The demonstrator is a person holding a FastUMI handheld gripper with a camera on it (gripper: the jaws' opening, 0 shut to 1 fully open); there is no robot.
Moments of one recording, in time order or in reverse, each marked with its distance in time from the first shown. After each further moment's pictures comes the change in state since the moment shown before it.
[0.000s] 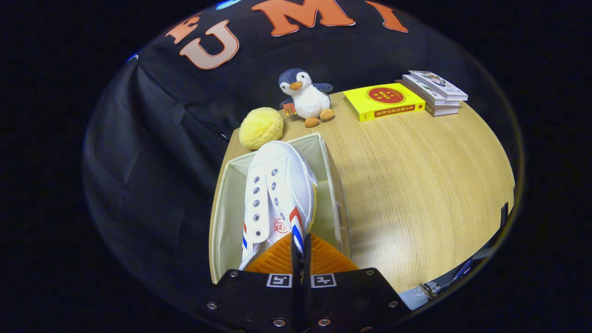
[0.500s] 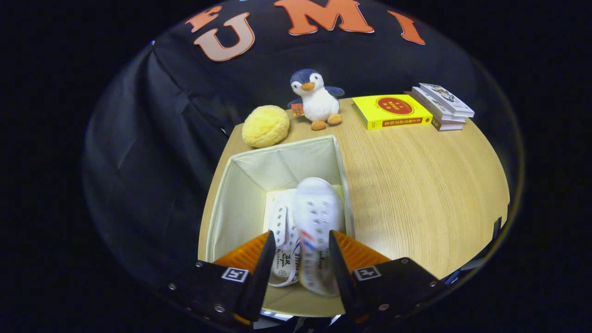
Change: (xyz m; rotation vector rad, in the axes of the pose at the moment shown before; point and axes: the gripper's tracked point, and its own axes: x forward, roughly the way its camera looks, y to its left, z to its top) arm -0.017 0.020 0.028 -0.078 -0.083 0.013
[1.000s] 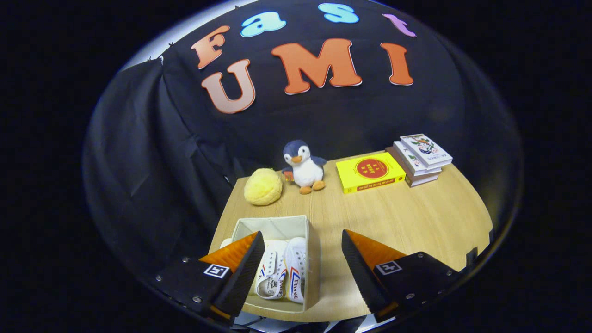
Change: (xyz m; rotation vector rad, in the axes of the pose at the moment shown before) arm -0.109 -0.060 0.113 -0.015 -0.308 -0.039
